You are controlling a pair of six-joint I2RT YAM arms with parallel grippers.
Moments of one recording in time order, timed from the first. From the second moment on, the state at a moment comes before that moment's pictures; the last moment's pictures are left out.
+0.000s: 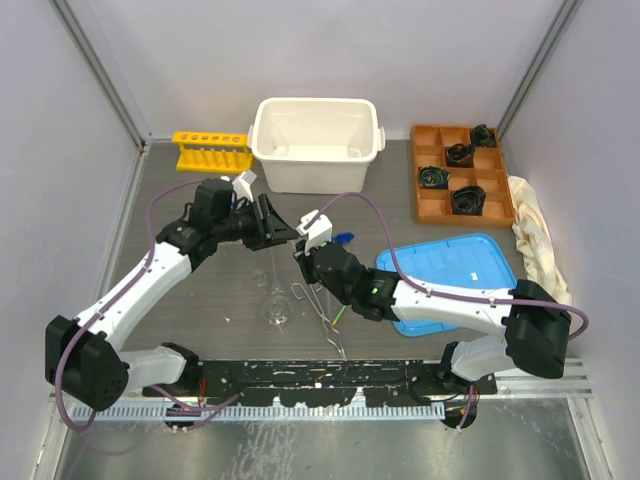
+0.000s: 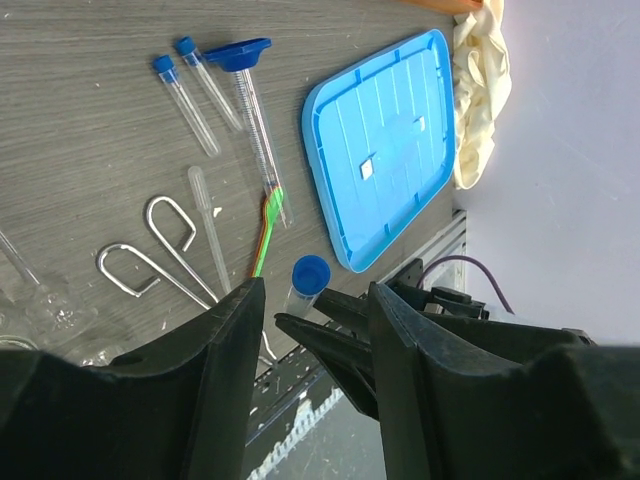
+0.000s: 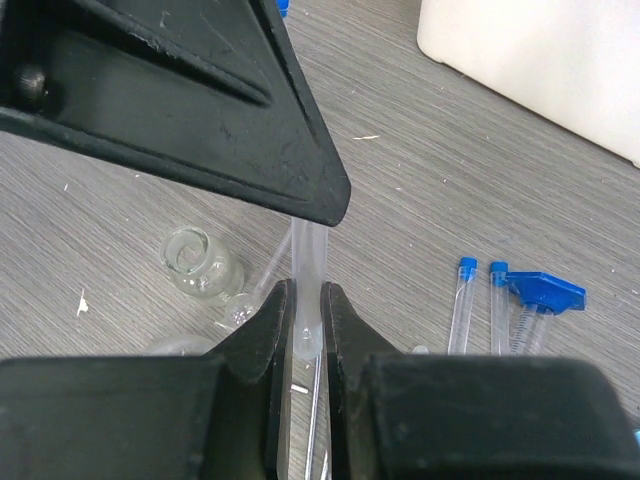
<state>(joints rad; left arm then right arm) -0.44 1.22 1.00 -0.36 0.47 -0.80 1.12 1.36 0.86 0.16 0.46 0.22</state>
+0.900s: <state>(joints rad) -0.46 1.26 1.00 -0.32 0.41 -0.79 1.13 1.36 0.86 0.15 0.46 0.22</state>
